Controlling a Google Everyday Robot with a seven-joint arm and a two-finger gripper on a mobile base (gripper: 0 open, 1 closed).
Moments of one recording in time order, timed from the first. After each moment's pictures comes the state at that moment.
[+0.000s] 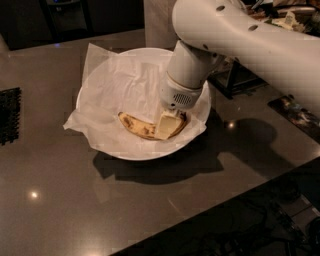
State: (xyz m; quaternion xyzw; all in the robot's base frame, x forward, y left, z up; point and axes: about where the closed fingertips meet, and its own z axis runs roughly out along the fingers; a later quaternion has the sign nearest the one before) arm 0.510 -0.008 0.833 -0.69 0.70 0.12 0.10
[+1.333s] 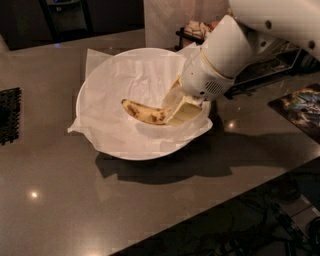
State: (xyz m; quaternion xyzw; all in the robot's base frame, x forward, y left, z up) arm 0.494 -0.021 0.899 -0.71 0.65 0.15 0.22
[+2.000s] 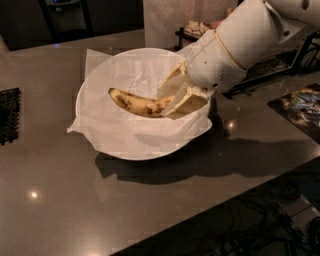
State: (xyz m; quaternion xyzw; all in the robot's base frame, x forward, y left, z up) arm 0.473 -0.015 0.942 -0.74 0.58 0.18 0.28
